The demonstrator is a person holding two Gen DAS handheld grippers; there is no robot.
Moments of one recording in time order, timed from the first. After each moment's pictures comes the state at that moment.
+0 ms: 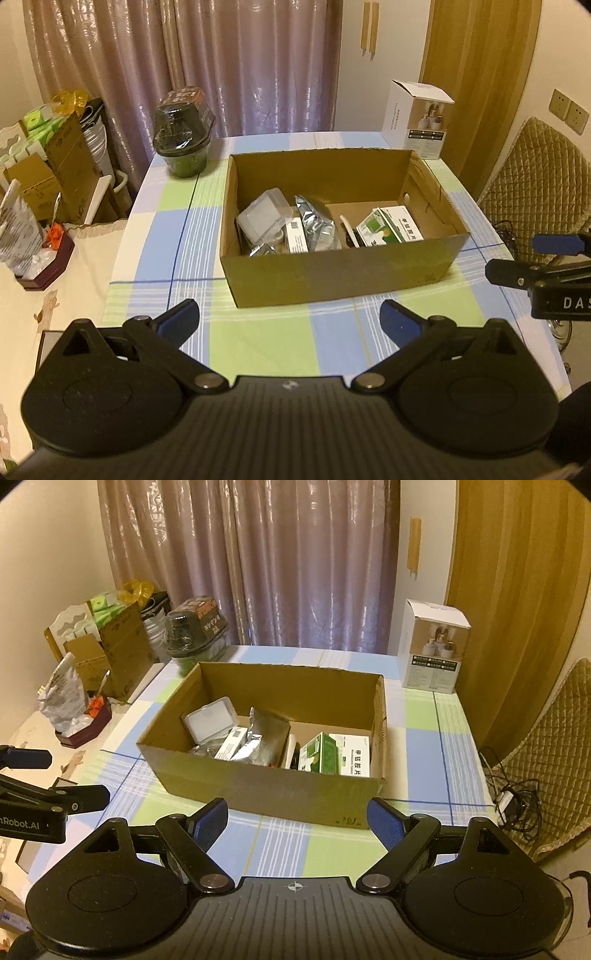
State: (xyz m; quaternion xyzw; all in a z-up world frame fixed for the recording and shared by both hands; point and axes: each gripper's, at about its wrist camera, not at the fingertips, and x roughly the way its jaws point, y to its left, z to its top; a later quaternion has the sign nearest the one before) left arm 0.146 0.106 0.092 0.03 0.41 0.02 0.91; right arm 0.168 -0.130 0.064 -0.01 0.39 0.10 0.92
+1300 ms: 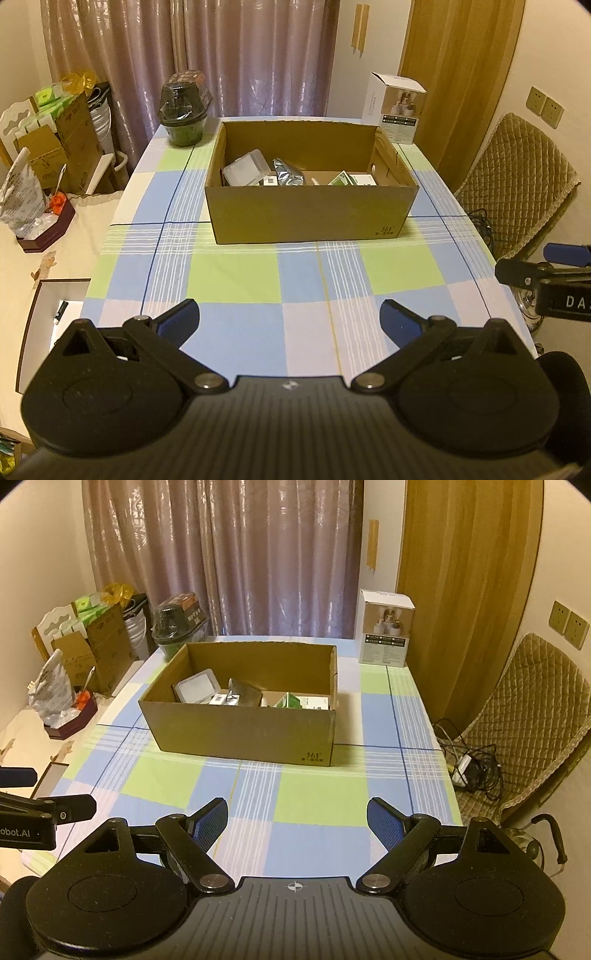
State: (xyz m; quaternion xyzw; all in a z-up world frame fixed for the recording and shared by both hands) left arm 0.034 0.067 0.091 0.00 0.41 0.02 0.91; right arm 0.046 -0.150 0.074 -0.01 0.38 0.05 0.92
